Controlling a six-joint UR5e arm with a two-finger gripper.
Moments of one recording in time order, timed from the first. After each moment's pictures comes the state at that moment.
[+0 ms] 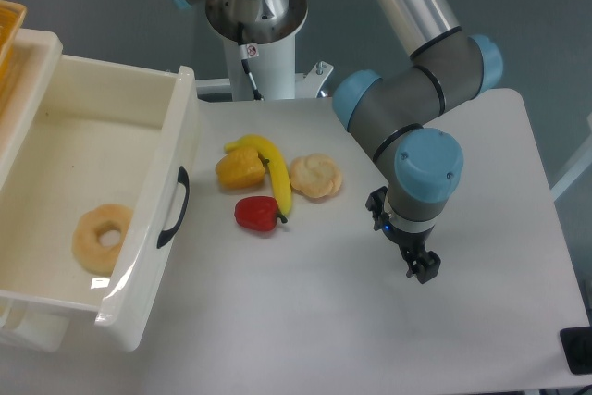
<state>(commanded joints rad) 2.57 -2.12 -1.41 -1.17 1.60 1.58</state>
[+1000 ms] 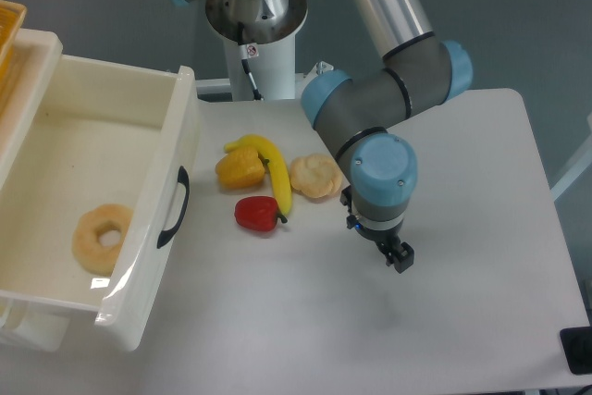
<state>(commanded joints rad) 2.49 -2.08 -1.50 -1.17 1.69 1.33</state>
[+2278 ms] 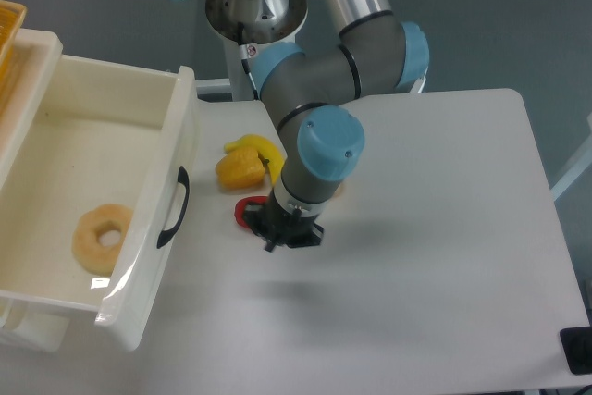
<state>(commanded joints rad) 2.42 -1.93 -1.58 -1.37 1.15 0.64</state>
